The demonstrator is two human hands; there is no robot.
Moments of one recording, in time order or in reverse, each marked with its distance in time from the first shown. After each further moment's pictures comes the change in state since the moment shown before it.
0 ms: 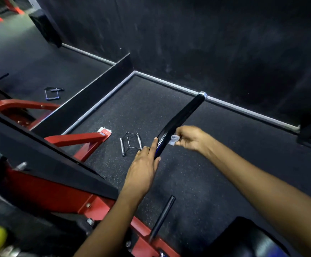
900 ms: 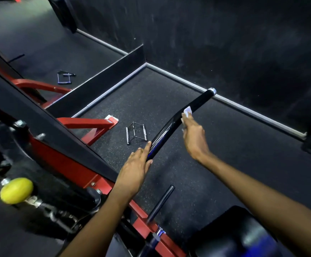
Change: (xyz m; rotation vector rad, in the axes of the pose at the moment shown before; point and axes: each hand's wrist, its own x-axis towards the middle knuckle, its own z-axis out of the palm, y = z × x) left_hand -0.064 -0.036 0.008 0.010 -0.032 -0.084; right_hand -0.034 0.064 -0.006 -0.889 0.253 -0.862
